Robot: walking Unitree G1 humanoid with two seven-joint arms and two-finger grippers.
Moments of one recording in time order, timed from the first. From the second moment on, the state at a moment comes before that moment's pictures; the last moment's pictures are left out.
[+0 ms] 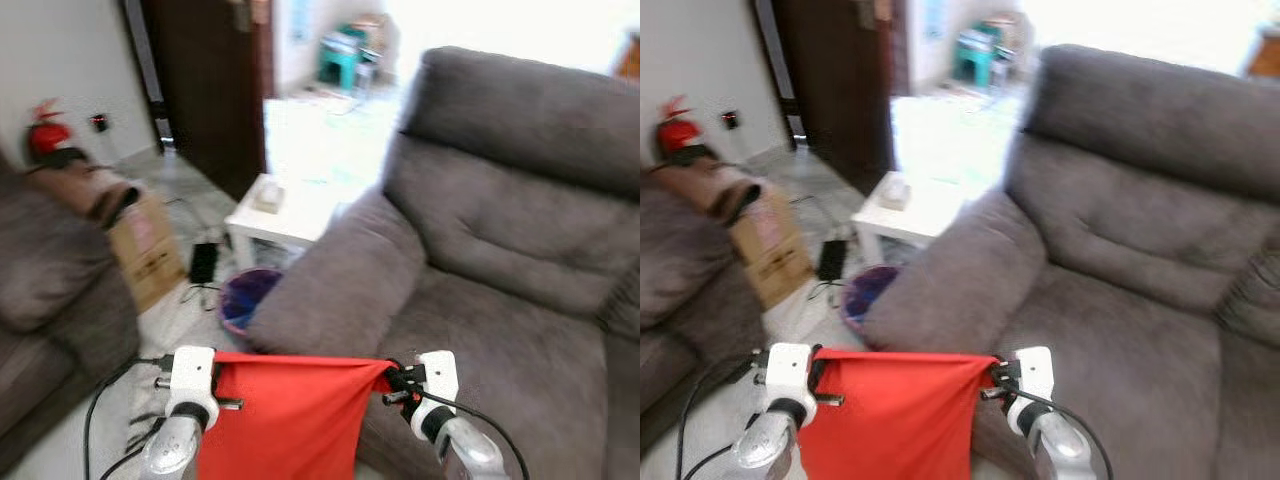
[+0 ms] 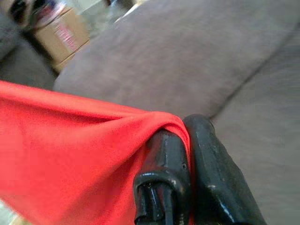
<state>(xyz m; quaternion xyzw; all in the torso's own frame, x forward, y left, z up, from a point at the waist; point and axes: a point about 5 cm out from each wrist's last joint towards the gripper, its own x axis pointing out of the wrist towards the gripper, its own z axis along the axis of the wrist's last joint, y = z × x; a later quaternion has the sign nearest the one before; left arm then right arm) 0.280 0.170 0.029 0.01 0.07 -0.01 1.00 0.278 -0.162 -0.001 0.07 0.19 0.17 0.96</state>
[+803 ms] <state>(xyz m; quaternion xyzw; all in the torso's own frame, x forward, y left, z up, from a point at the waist) 0.279 0.171 0.025 0.02 0.08 -0.02 1.00 0.272 -0.163 -0.005 0.08 0.18 0.16 0.97</state>
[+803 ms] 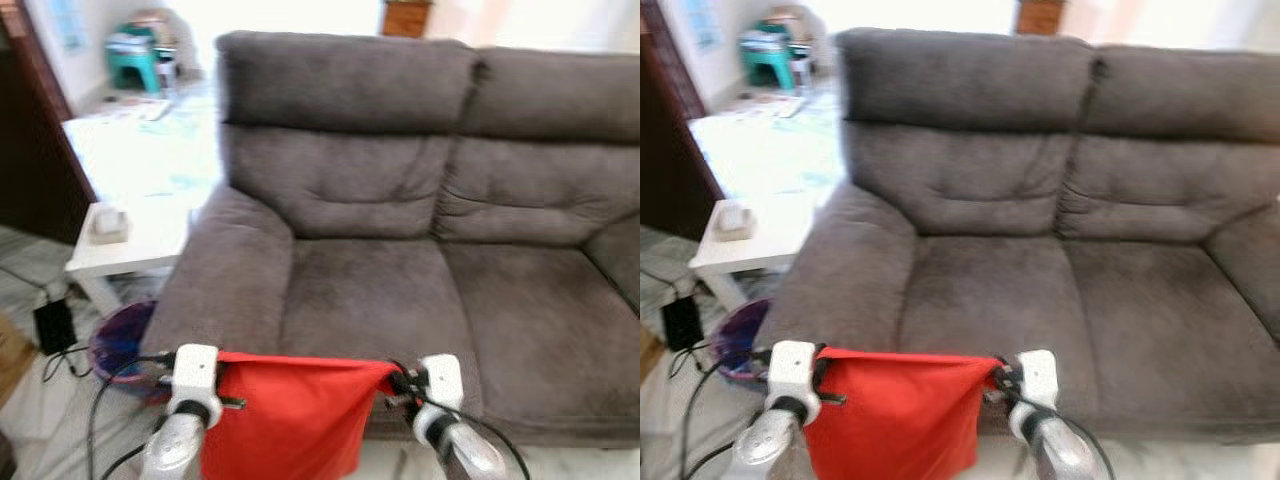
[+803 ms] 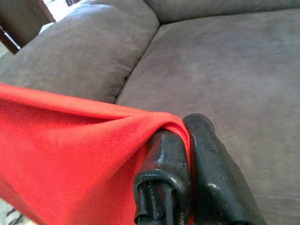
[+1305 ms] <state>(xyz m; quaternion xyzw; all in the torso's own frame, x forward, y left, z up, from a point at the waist) 0.274 0.184 0.022 0.05 0.09 -0.02 0.99 0.283 -0.152 0.005 0.08 0.16 0.17 0.97</state>
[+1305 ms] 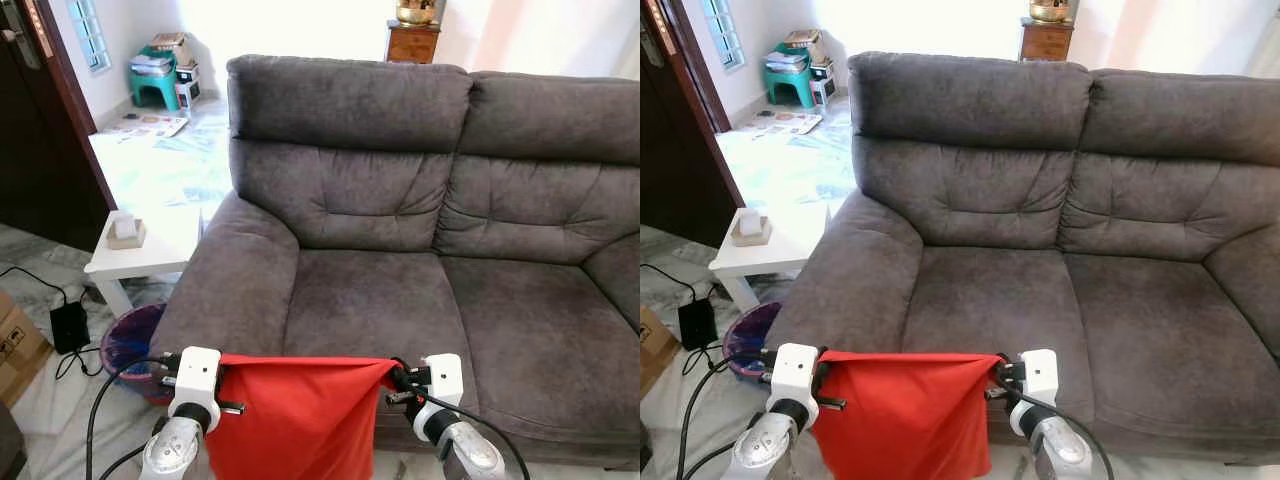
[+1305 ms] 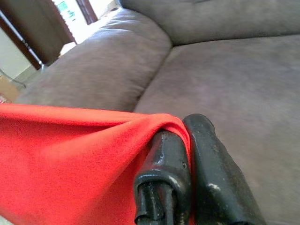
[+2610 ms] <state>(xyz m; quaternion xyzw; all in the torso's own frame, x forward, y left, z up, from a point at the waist) 0.275 0.180 0.023 0.09 0.08 -0.05 0.99 0.289 -0.156 0.010 0.08 0.14 0.15 0.98</state>
